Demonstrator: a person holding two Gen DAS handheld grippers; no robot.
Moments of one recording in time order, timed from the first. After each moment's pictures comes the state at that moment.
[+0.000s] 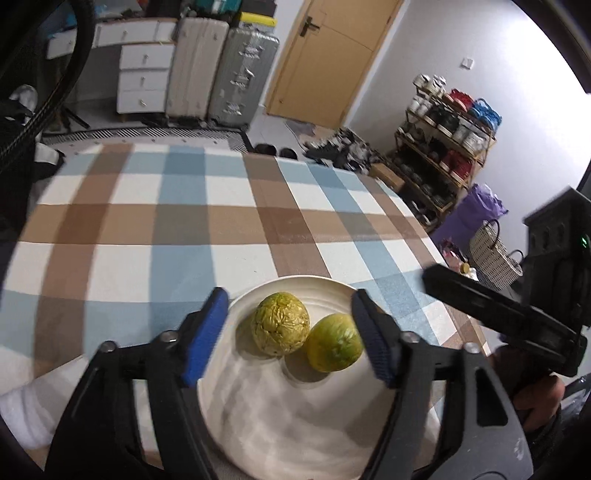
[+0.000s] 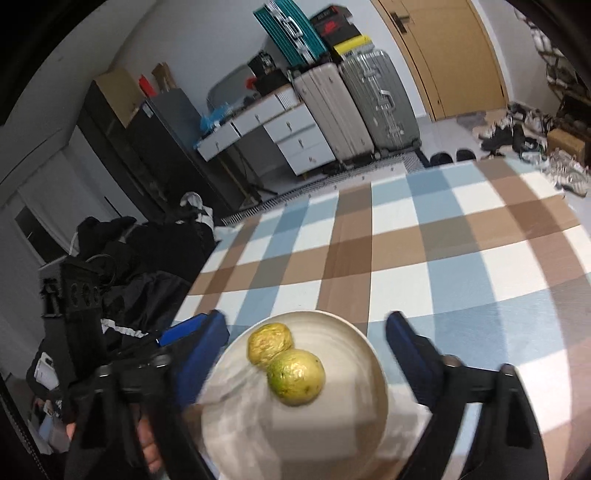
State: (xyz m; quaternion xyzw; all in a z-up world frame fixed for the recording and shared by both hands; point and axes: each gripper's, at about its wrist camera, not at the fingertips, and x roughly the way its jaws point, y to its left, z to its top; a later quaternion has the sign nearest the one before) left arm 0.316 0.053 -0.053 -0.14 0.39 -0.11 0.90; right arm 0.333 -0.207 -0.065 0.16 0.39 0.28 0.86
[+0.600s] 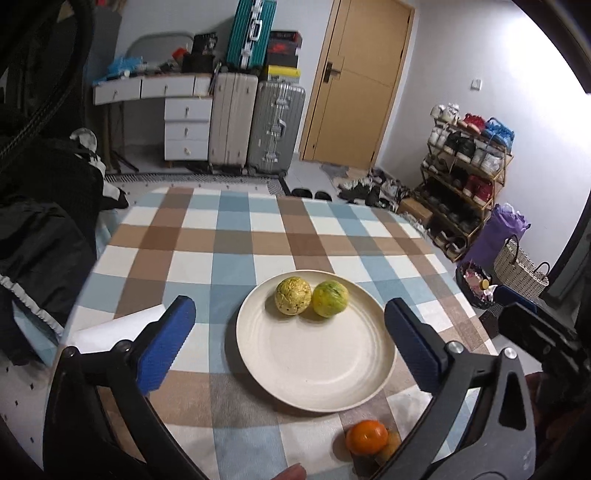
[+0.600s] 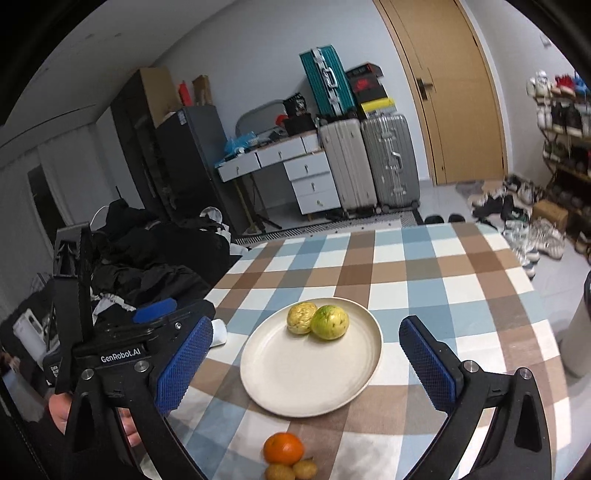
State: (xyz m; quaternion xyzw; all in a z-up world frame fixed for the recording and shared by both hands) left arm 0.172 0.044 0.016 -0.10 0.31 -0.03 0.95; right arm 0.180 -0.225 0.004 0.08 0.28 0.27 0.92
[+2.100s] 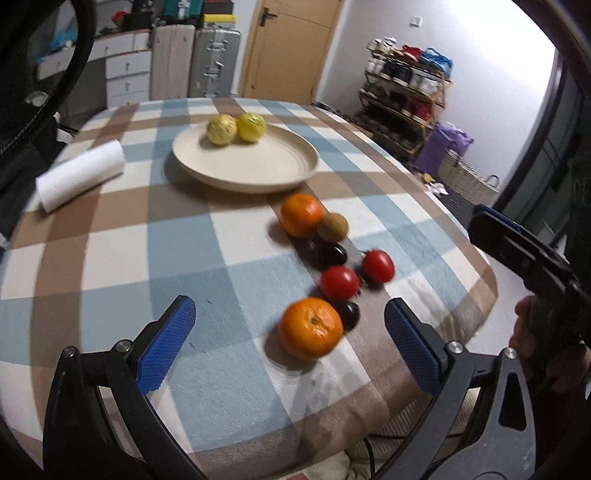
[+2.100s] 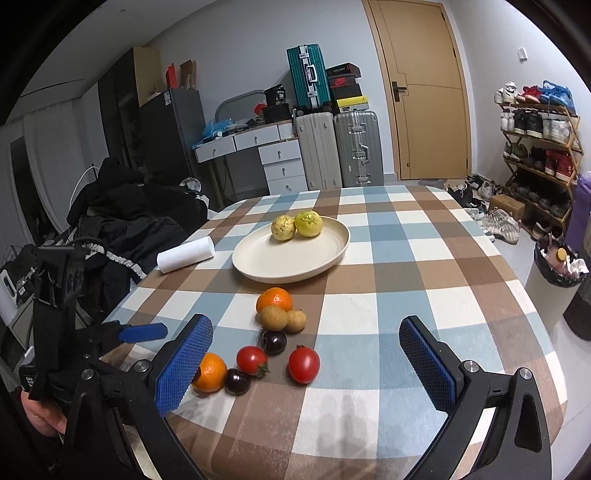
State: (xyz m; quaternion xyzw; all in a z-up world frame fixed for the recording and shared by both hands) left arm 0.016 0.002 -0.088 -0.07 0.41 -0.17 0.89; right arm 0.024 -0.245 -0.064 0.04 0.30 0.20 0.93
